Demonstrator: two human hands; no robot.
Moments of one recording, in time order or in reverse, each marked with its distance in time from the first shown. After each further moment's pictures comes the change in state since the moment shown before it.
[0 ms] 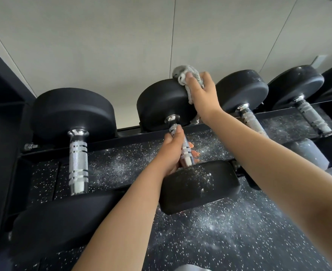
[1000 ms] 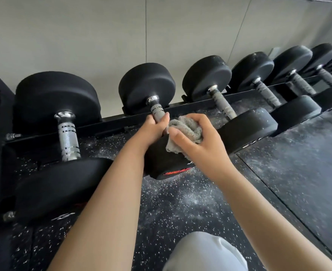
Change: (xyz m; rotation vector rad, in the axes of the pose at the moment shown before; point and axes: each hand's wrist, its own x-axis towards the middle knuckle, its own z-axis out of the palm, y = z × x) left_hand -0.016 0.005 -0.020 0.705 0.020 0.091; right_hand -0.212 -0.027 -0.042 -0.314 0.031 0.018
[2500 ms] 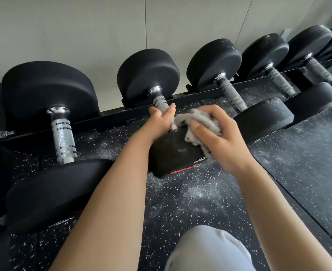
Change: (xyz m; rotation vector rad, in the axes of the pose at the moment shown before) left_hand -0.003 0.012 0.006 0.058 -0.041 -0.096; right_hand 0.015 0.017 -0.012 0.261 -0.112 -0.077
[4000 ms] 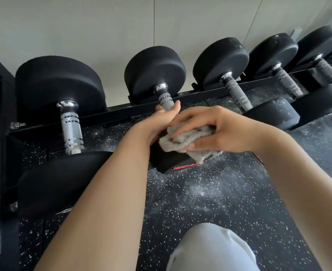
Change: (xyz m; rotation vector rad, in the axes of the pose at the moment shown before) left_hand 0.005 -0.003 -0.004 -0.065 -0.059 -0.055; right_hand 0.032 -0.041 -0.016 -0.405 -0.751 -0.051
